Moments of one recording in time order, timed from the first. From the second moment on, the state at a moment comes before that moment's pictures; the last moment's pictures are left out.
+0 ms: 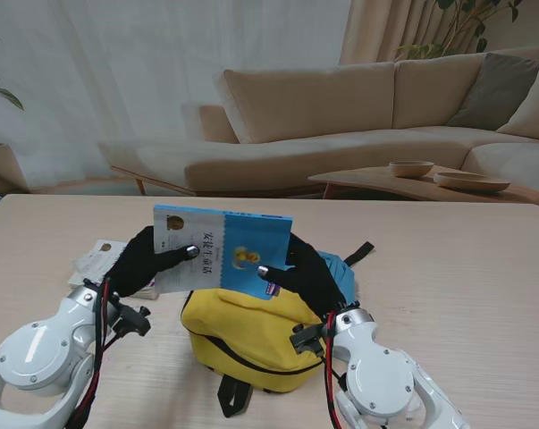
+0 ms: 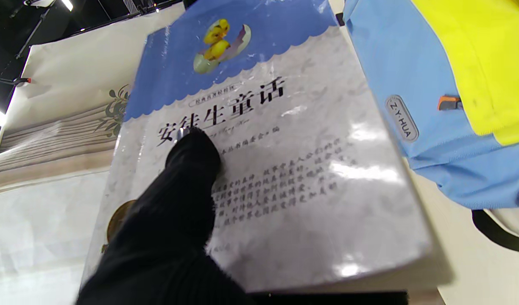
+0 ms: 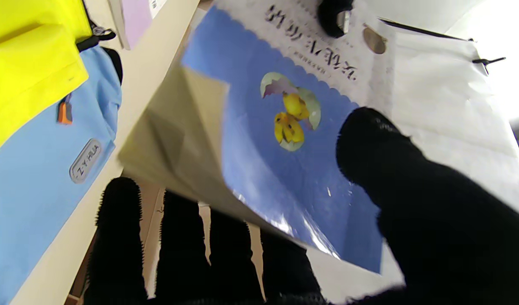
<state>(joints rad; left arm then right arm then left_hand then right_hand) 1.78 -1.12 -1.48 -1.94 -0.19 -0.03 -0.22 -1.73 -1.21 1.09 -1.95 0.00 0.06 -0.21 1.12 -0.33 0.23 -0.11 0.47 0.12 0.93 1.13 0.84 0.25 0.74 1.07 0.76 0.46 0.99 0.86 0.37 0.55 1.30 0.85 0.42 -0.74 1.08 -0.15 0.48 0.05 0.55 0.41 0.49 0.16 0.66 0.34 0.50 0.16 0.43 0.30 0.18 0.33 1.06 0.33</state>
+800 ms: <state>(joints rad) 1.93 -1.13 -1.61 -2.03 -0.09 -0.13 -0.10 -1.67 -1.12 1.03 -1.79 -0.48 0.01 -0.03 1.12 -0.33 0.23 -0.11 0.47 0.13 0.93 1.15 0.84 0.25 0.79 1.08 0.77 0.45 1.00 0.87 0.38 0.56 1.30 0.87 0.42 -0.66 1.02 -0.14 0.48 0.05 0.60 0.40 0.49 0.16 0.67 0.34 0.50 0.16 0.46 0.31 0.18 0.29 1.05 0.32</state>
